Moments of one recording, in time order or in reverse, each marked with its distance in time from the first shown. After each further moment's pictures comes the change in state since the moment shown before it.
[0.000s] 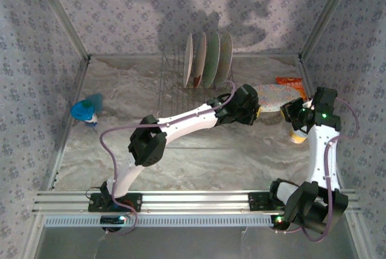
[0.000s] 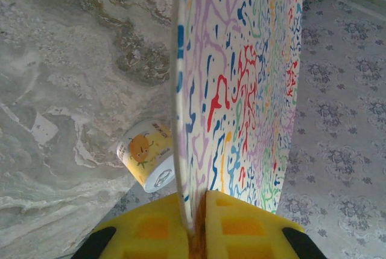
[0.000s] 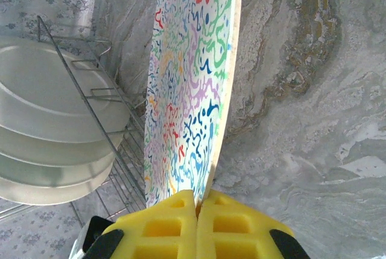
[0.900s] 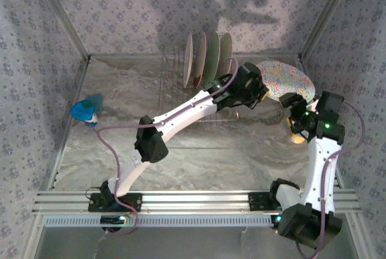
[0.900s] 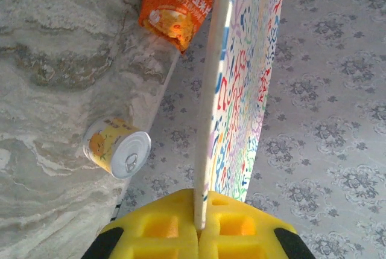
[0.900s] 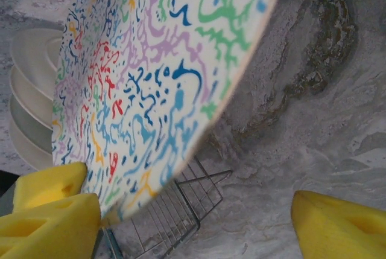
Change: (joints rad) left arm 0.048 0.105 0.472 -0.266 0.054 0.394; right arm -0.024 -0.150 0.028 -0.071 -0.023 -0.017
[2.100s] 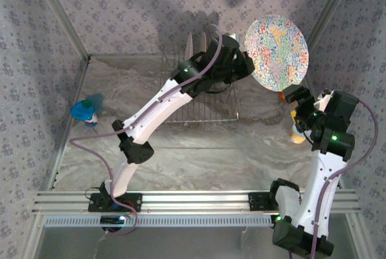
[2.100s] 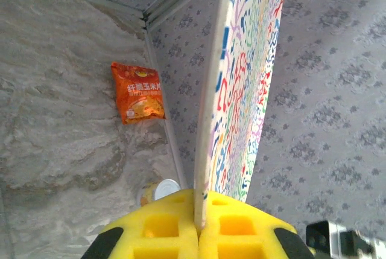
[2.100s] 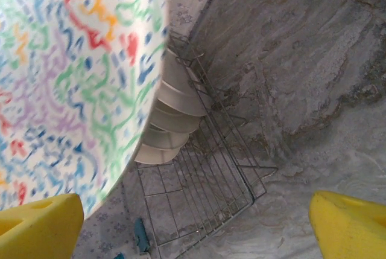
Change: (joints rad) left arm 0.039 -0.211 0.162 -0.238 -0.095 0.696; right arm -0.024 -0.105 0.158 -0.081 -0.081 -0.004
